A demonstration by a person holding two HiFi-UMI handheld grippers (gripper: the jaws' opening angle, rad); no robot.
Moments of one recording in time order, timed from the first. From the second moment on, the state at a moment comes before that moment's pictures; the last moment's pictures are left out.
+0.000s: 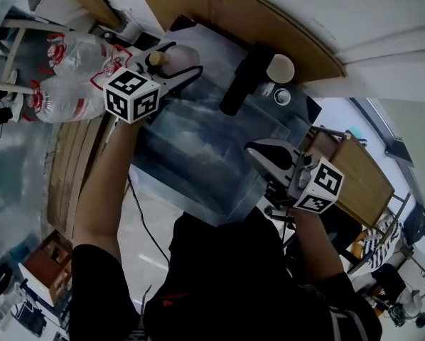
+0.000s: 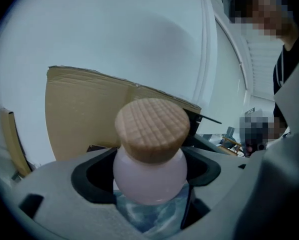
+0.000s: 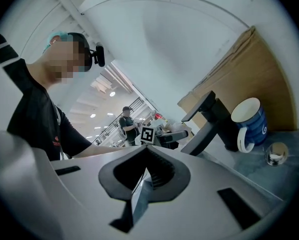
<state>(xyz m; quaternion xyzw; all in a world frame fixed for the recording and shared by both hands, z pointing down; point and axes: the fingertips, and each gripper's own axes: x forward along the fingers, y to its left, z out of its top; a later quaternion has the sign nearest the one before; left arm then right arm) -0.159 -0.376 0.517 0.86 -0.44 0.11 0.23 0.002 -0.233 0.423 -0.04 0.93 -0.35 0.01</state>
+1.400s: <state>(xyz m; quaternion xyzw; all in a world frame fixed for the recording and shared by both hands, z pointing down) -0.141 -0.426 0.604 0.81 -0.42 0.34 0.20 0.019 -0.234 0.467 -0.05 0.92 -0.38 -0.02</state>
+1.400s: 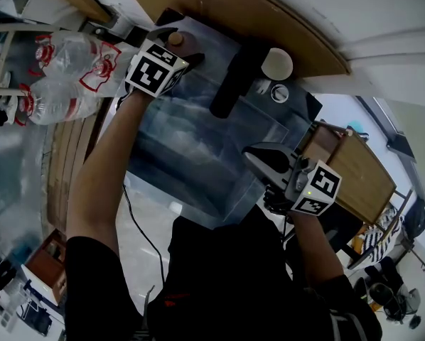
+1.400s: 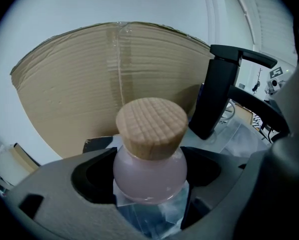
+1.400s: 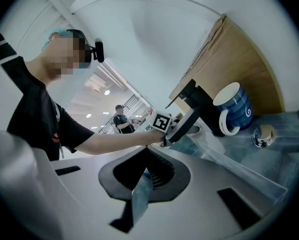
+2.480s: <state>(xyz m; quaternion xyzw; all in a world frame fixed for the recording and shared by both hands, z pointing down) -0.136 -0.425 0.605 0.82 -0.43 0.34 0.16 0.007 -0.248 0.469 -0.04 0.92 -0.38 -0.02</state>
